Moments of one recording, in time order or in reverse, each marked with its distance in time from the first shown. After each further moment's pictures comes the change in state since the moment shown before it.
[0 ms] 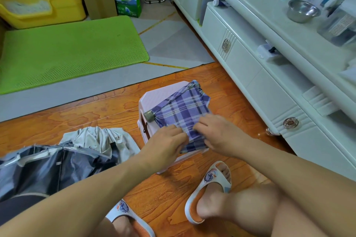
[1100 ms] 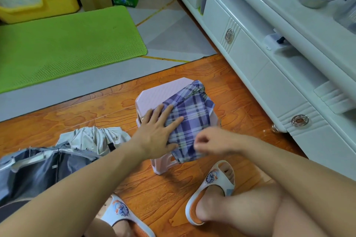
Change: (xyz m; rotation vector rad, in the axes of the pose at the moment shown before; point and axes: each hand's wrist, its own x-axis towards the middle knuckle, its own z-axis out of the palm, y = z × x) left_hand 0.023 -0.061 0.016 0.408 -0.490 -0.269; right_hand 0.022 0.015 0.019 0.703 -0.442 0.336
